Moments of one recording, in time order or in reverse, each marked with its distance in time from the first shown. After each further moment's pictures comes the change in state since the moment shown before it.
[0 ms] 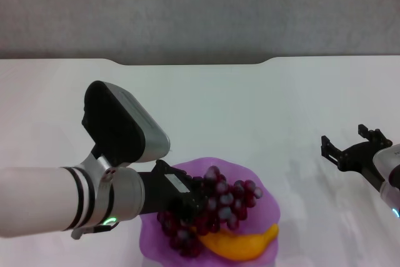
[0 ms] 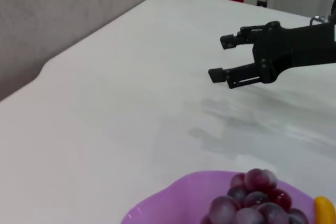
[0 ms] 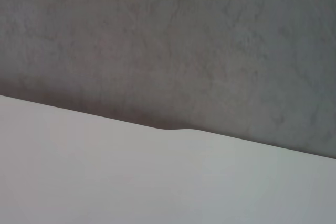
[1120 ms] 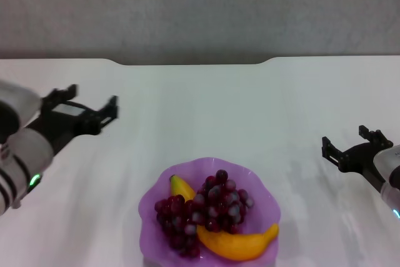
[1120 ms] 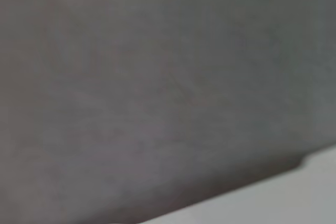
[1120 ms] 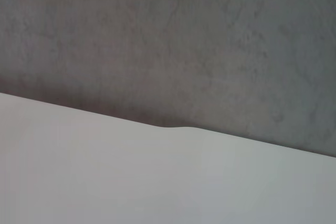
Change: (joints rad) left arm 0.181 0.001 -0.046 -0.150 -0.053 0.760 -0.032; right arm -0.001 0.000 -0.002 -0.003 0.000 0.002 0.000
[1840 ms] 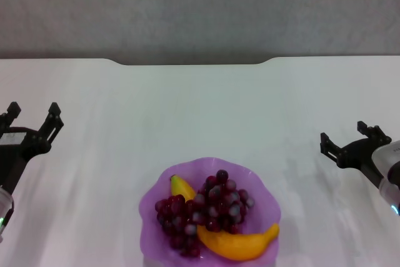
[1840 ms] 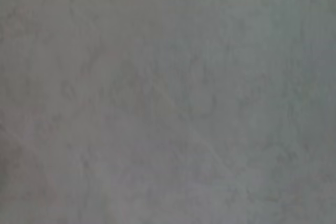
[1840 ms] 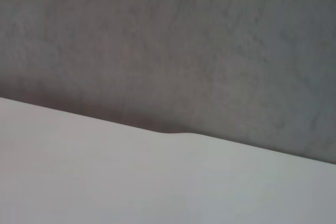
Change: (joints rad) left arm -0.268 -0.003 0.264 -1.018 0.226 1.135 -0.829; right arm 0.013 0.001 -0.001 -0.006 0.000 -0.005 0.002
